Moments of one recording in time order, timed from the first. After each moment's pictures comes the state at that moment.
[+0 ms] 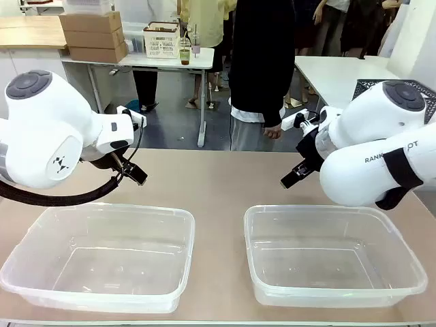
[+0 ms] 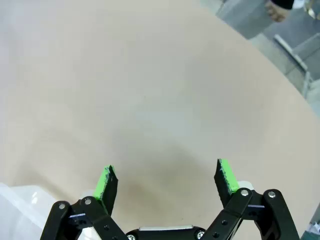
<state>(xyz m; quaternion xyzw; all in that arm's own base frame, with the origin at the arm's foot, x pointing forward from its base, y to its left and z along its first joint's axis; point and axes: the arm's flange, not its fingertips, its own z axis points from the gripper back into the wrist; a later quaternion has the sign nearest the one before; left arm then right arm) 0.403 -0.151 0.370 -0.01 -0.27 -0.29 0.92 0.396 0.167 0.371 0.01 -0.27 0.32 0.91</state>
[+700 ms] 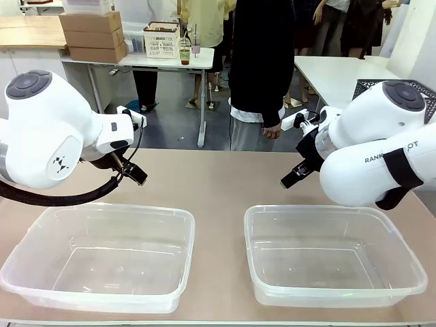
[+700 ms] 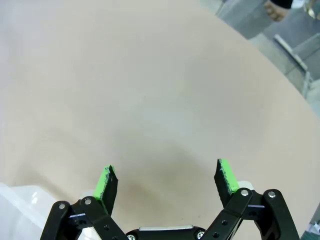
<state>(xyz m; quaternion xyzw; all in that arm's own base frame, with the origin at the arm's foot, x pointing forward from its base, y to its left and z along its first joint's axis) 0.403 -0.151 0.370 -0.01 -0.27 -0.29 0.92 0.395 0.167 0.370 0.01 -0.27 0.32 0.91</state>
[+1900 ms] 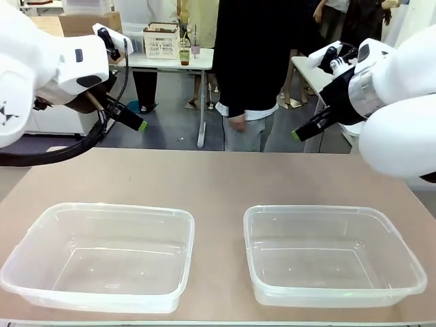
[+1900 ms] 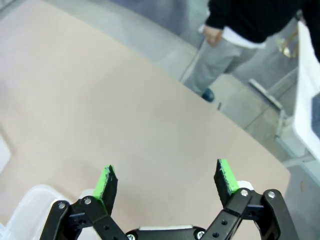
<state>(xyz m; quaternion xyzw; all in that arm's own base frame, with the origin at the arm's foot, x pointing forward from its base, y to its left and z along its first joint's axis) 0.350 -0.158 0.524 -0.04 -0.40 -0.33 0.85 0.359 0.157 0.504 0.02 -0.40 0.32 0.86</state>
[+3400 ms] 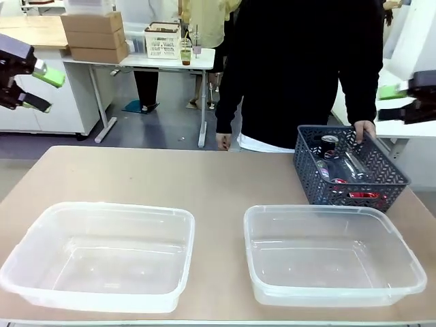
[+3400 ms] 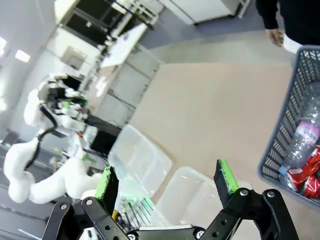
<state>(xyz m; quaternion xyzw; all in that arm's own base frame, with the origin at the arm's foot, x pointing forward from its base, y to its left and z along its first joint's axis) 0.305 -0.002 0.581 -0.41 -0.24 -0.14 0.87 0.329 -0.009 0.530 0.47 -0.29 0.13 0.82</state>
